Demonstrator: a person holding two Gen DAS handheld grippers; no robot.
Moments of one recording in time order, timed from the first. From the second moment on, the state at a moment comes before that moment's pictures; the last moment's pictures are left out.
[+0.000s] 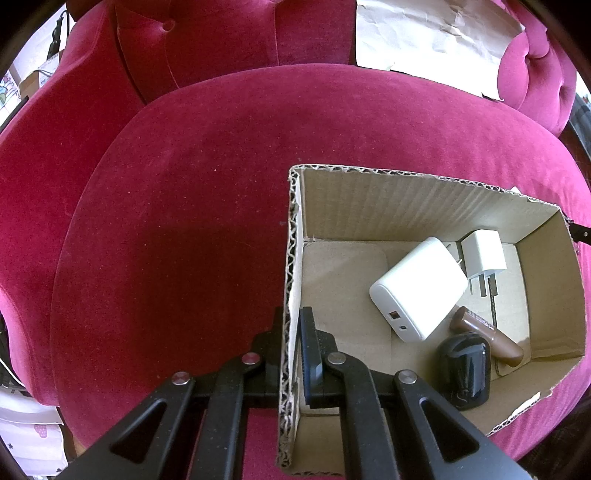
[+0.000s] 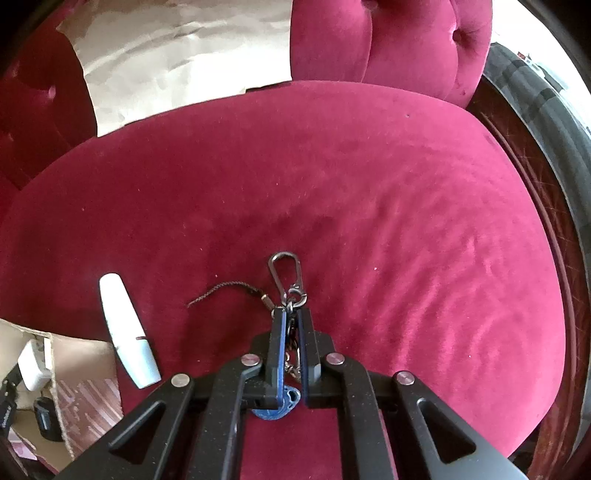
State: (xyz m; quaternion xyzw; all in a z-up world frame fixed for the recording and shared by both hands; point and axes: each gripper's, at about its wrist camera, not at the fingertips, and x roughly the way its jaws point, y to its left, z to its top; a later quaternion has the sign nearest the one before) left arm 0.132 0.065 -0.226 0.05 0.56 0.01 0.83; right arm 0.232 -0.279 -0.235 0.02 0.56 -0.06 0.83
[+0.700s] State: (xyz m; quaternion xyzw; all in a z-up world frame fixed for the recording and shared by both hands) left arm 0.132 0.065 -0.226 0.05 0.56 0.01 0.83; right arm 0.204 -0.277 -0.177 0.02 0.51 -0.05 0.86
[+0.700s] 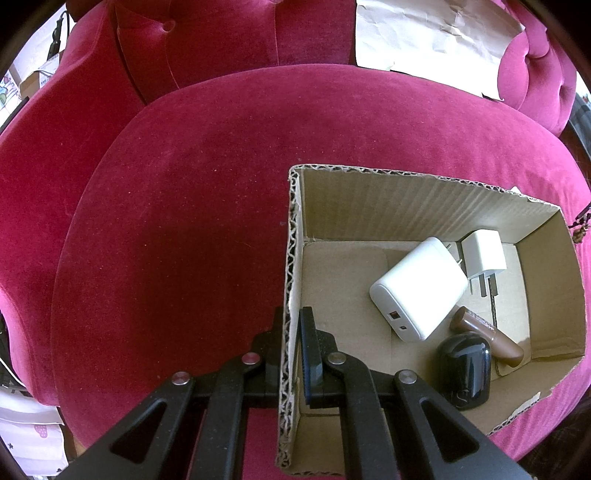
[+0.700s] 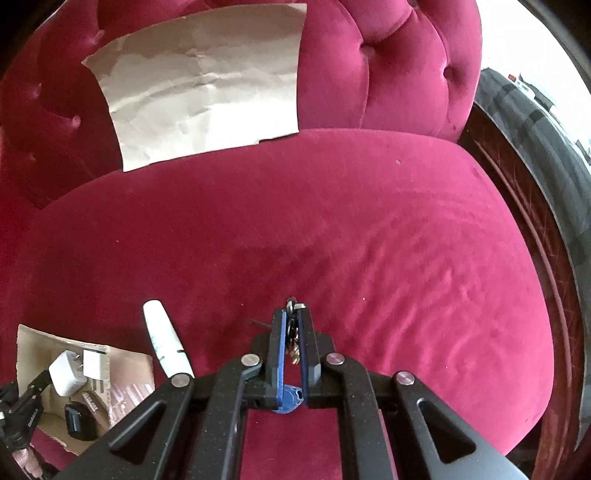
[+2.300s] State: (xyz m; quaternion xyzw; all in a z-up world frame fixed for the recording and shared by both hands) left arm 0.133 0.065 -0.226 0.05 0.56 0.01 0.83; right arm 0.168 -0.146 -0.098 -0.03 0.45 0.13 0.88
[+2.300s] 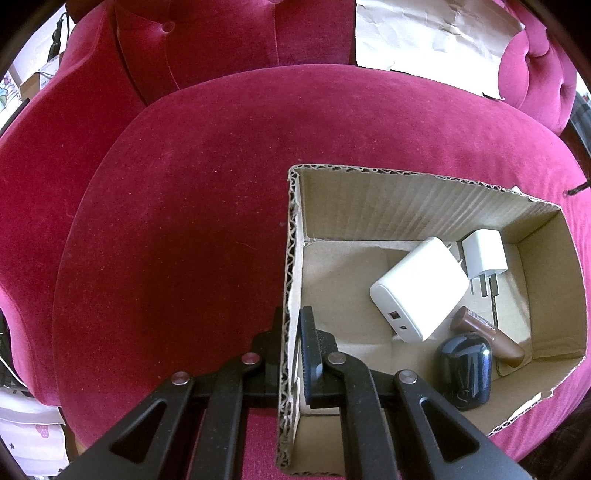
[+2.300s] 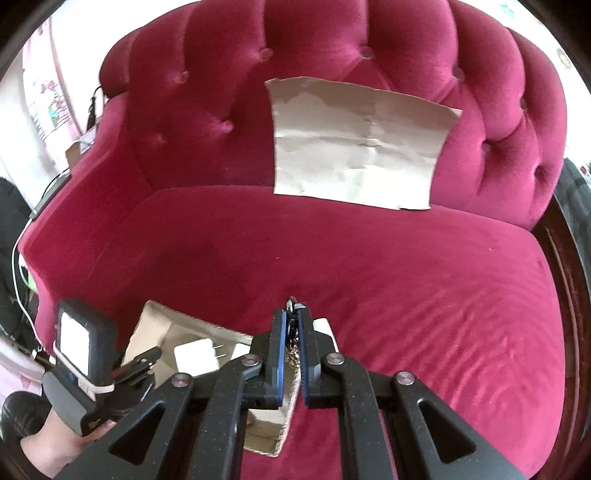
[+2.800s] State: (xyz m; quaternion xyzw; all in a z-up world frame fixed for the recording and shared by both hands) left arm 0.133 0.064 -0.226 0.05 0.56 0.01 0.83; right arm 0.159 -0.108 -0.119 -0.06 0.48 0.17 0.86
